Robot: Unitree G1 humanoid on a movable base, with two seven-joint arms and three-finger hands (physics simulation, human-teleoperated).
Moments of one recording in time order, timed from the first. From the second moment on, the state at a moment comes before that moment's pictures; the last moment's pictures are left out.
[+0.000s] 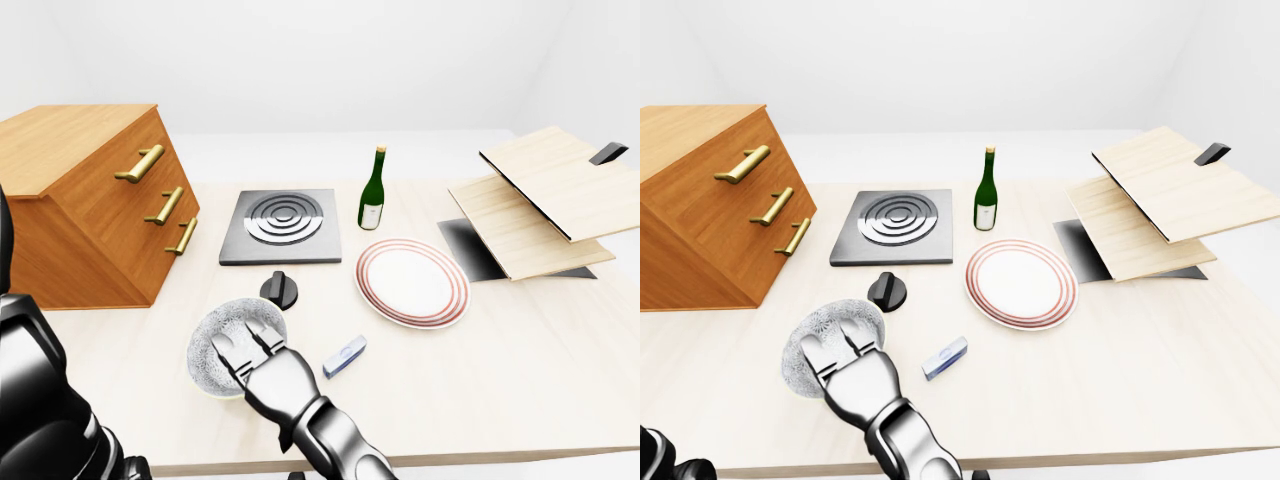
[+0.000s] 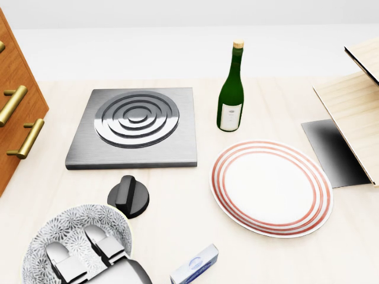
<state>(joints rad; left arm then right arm) -0.37 0.44 0.43 -0.86 -1.00 0.09 0.52 0.08 0.13 0.80 -0.02 -1.35 0.03 0.17</state>
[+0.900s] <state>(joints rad) -0.36 0.44 0.44 -0.86 -0.99 0.09 0.52 0.05 0.18 0.72 0.18 -1.25 -0.03 0.10</state>
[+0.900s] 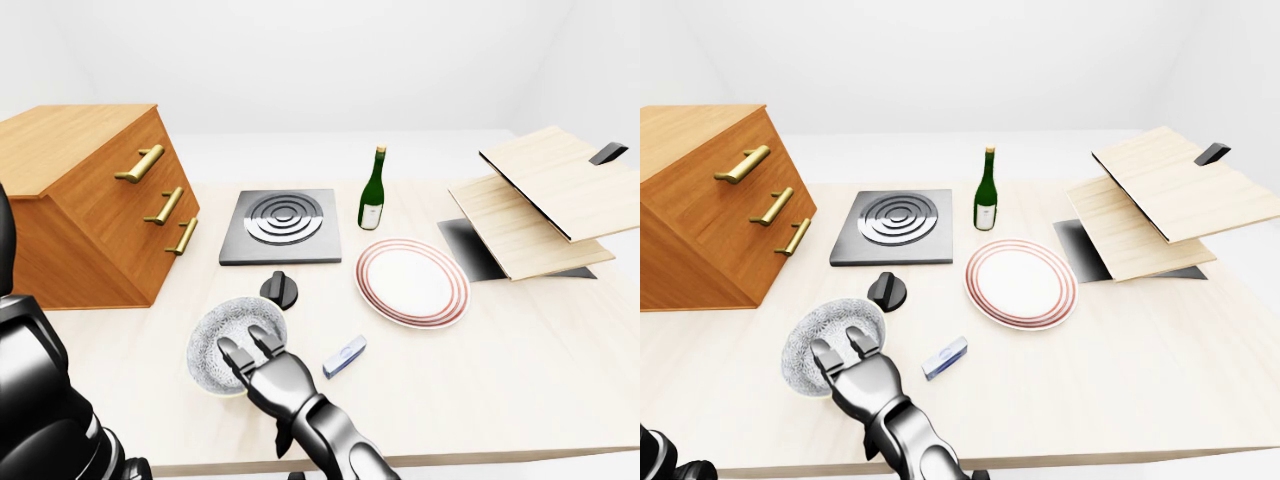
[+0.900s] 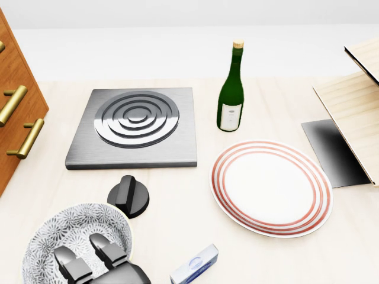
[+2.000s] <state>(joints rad) -0.37 0.44 0.43 -0.85 -1.00 0.09 0.52 0.02 0.20 0.70 0.22 -1.18 0.01 0.13</state>
